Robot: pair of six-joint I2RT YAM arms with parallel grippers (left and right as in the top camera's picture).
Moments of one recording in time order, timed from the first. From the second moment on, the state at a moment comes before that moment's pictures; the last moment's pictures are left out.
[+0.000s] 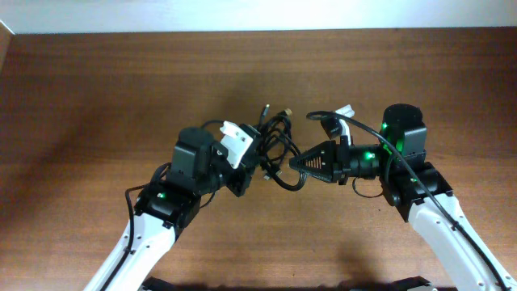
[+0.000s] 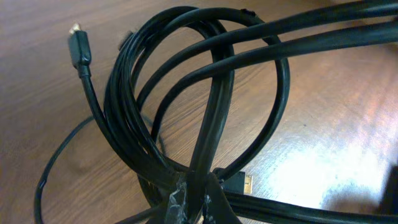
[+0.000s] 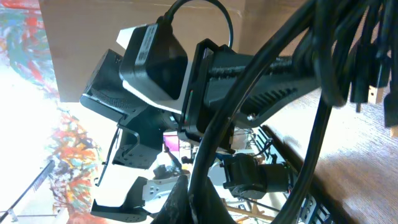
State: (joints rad) left arm -0.39 1.15 0.77 -0.26 0.45 0.06; right arm 0.22 1.24 0.81 -0.02 -1.32 1.07
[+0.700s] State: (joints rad) left arm -0.25 1.16 0.78 -0.31 1.02 0.18; right arm 0.22 1.28 0.81 -0.02 -1.29 0.98
